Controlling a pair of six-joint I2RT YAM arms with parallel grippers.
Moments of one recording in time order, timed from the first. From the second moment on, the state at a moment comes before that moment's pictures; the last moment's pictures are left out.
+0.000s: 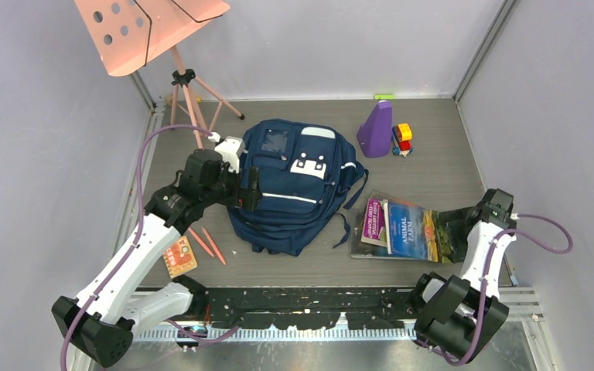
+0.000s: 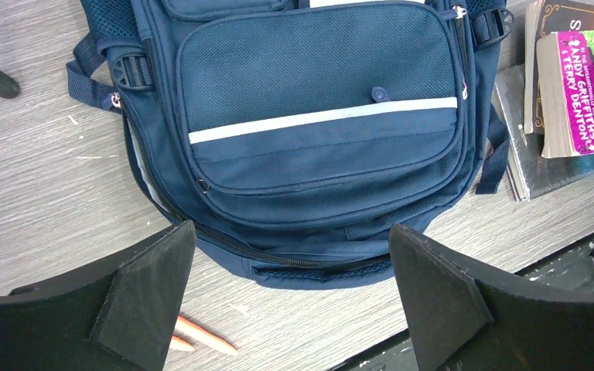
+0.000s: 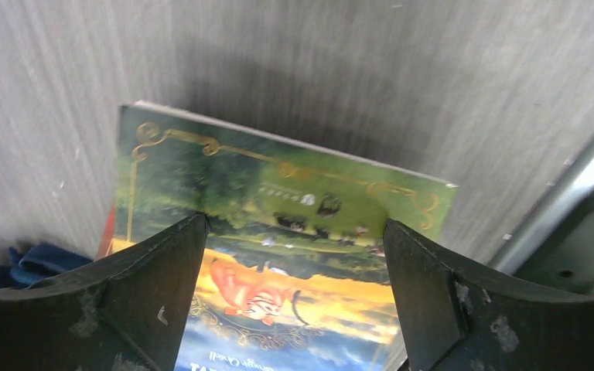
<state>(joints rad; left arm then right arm) -0.49 0.99 1.02 -0.69 0.02 -0.21 -0.64 0.98 0.66 -0.91 -0.01 0.83</state>
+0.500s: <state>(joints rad) -0.48 0.99 1.02 -0.69 0.05 -0.21 -0.10 1.00 0.75 -0.77 0.05 0.97</state>
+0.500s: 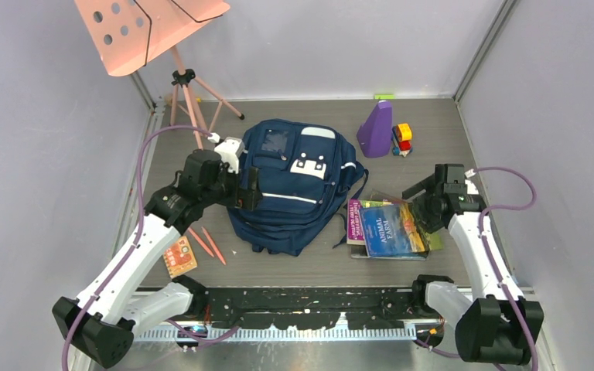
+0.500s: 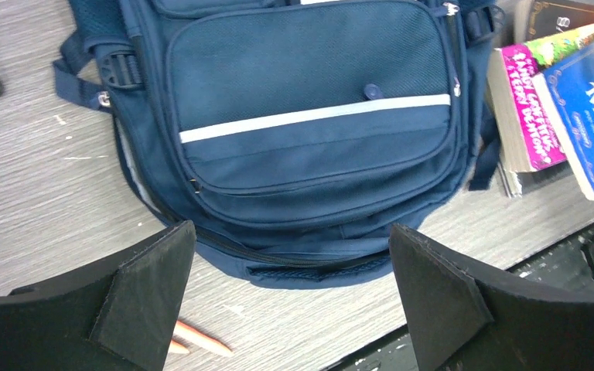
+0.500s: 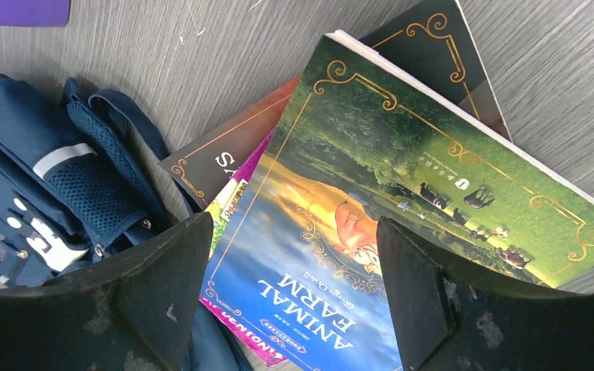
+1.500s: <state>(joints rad) -1.11 1.34 0.86 0.06 0.01 -0.04 -0.29 0.92 0.83 -1.02 0.20 0.85</state>
